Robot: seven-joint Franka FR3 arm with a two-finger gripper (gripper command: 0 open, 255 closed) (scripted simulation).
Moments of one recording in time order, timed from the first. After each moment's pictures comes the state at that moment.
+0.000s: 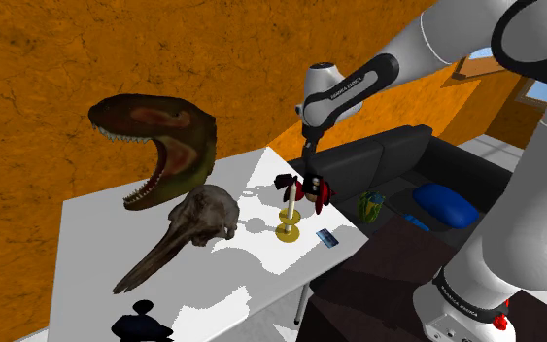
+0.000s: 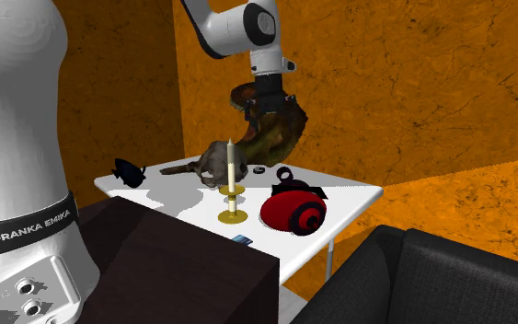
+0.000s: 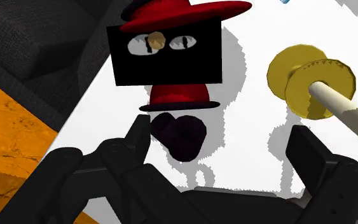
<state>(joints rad) 0.04 0.16 -0.12 -2.20 -0.12 2.40 -0.47</state>
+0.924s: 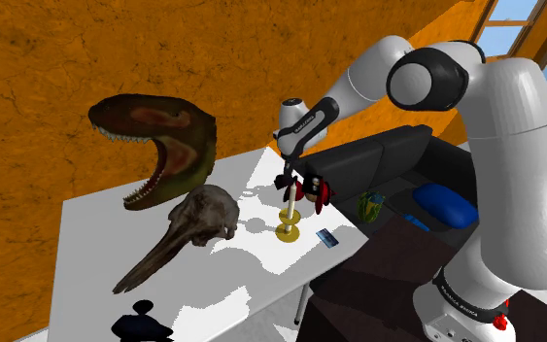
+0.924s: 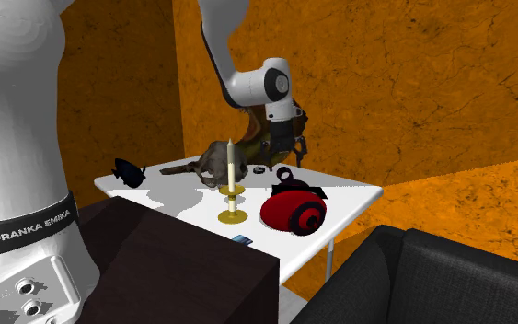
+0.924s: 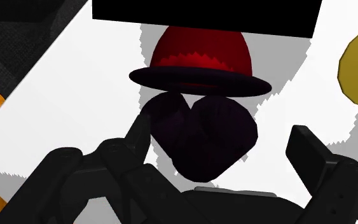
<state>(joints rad) 0.01 0.63 -0.08 -1.86 -0.11 2.51 -0.61</state>
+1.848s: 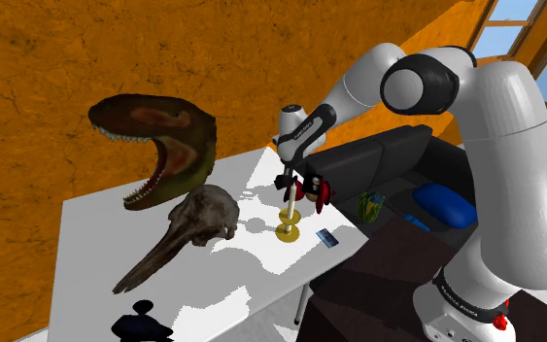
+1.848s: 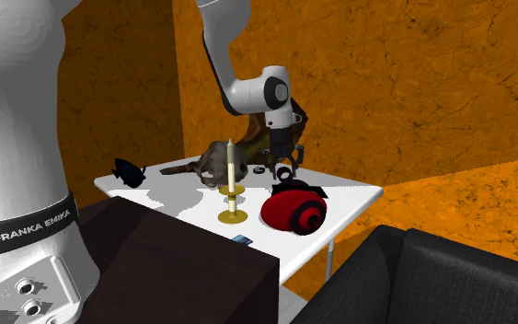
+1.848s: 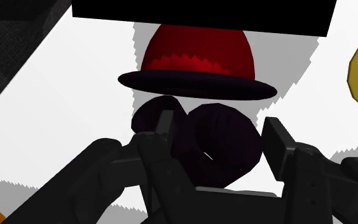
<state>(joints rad) 0.01 0.67 -0.08 -1.86 -0.11 2.56 -0.60</state>
